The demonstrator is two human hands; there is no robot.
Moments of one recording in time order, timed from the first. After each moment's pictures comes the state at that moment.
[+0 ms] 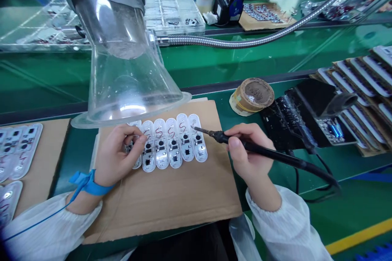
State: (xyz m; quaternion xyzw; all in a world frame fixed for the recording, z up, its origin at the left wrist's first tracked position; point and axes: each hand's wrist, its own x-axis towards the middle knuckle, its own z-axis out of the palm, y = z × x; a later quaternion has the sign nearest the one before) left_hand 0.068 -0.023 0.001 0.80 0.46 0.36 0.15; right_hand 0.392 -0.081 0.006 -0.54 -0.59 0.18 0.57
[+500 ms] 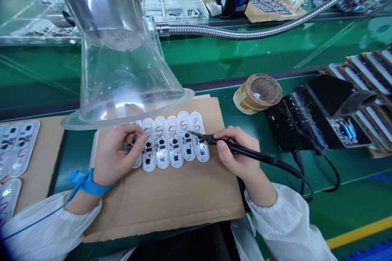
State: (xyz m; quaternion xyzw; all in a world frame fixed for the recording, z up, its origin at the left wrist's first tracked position) left_hand 0.067 -0.021 0.000 0.80 0.47 0.33 0.14; right_hand 0.392 -0.075 -0.014 -0.51 -0.67 0.22 0.49
